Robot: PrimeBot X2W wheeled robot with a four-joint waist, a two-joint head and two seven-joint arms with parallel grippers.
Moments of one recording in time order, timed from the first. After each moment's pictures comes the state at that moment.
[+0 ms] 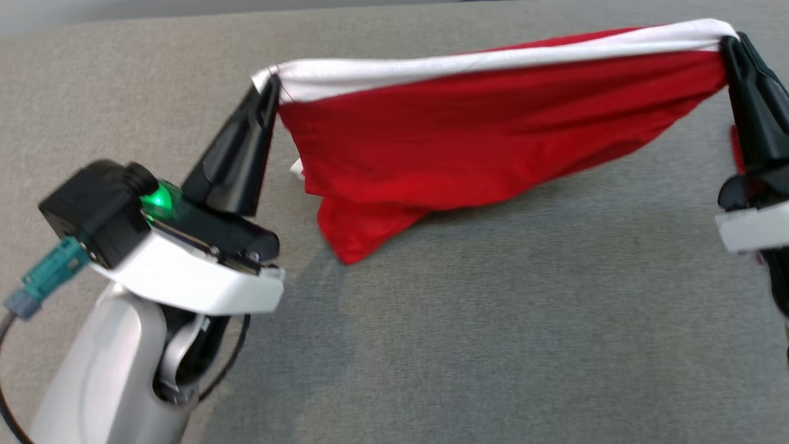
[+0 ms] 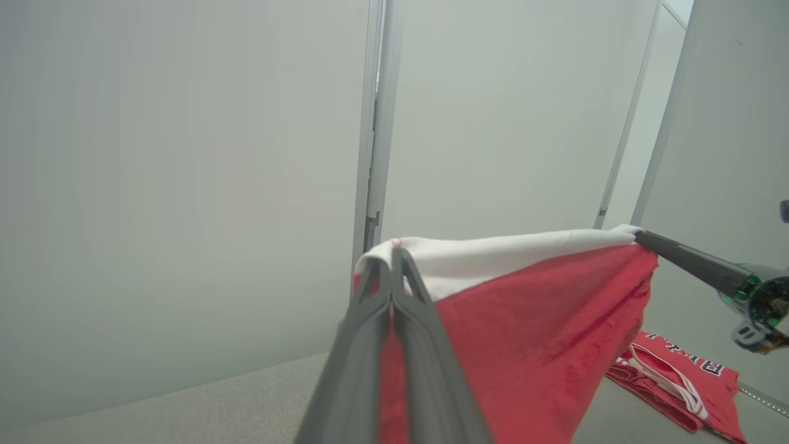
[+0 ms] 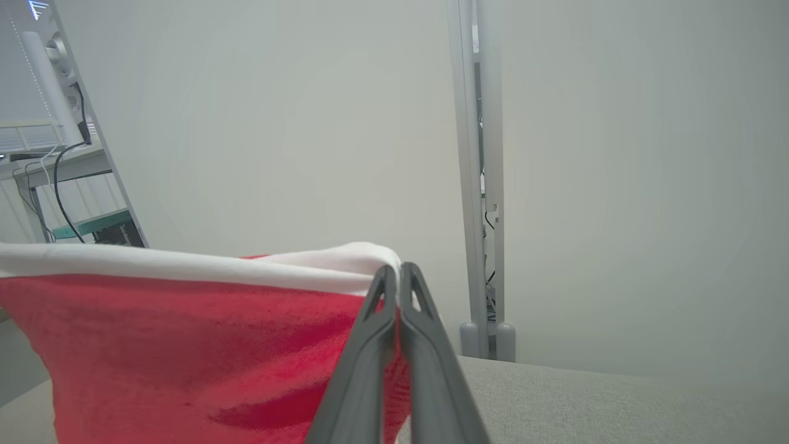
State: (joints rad) left arm -0.45 0.28 -0.31 -0.18 -0.54 -0.03 -0.04; right arm -0.54 -0.46 0.22 0.02 0.66 0.13 -0.09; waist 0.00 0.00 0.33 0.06
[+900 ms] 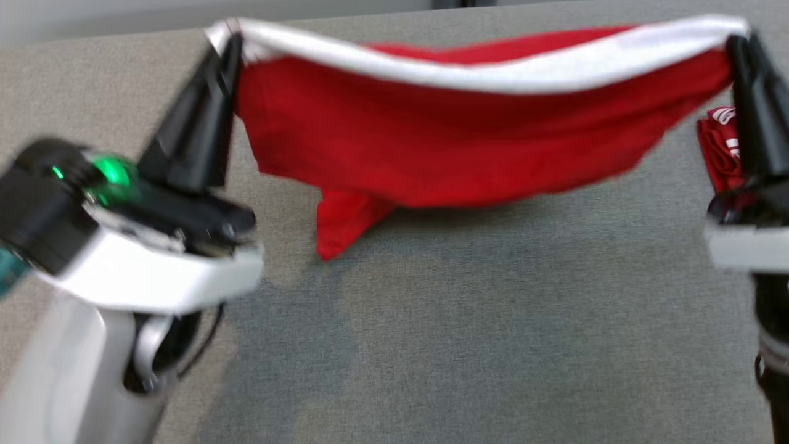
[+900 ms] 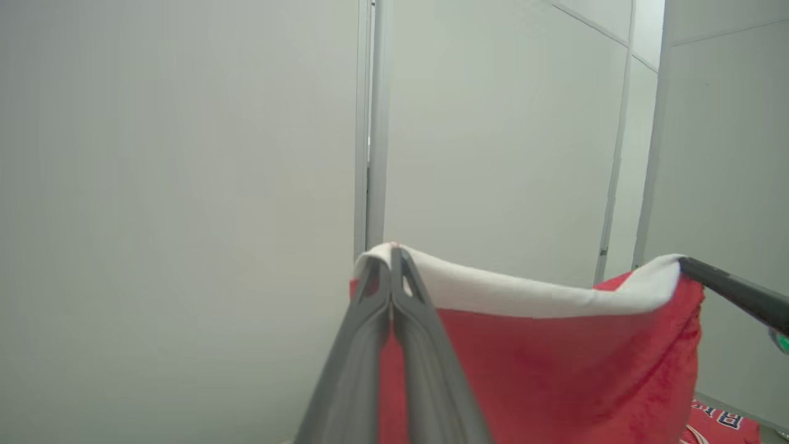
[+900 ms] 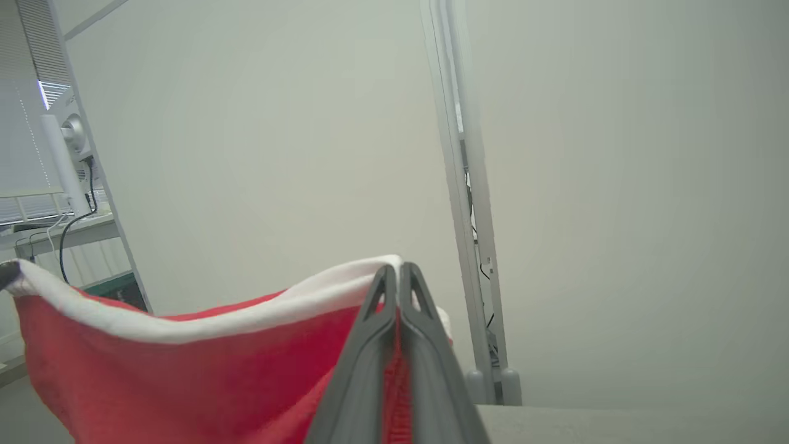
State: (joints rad) left arm -0.46 0.29 -0.29 -0.35 -0.49 0.06 -0.02; right arm -0.42 -0.20 0.03 -0.26 0.50 0.13 0.03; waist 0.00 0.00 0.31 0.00
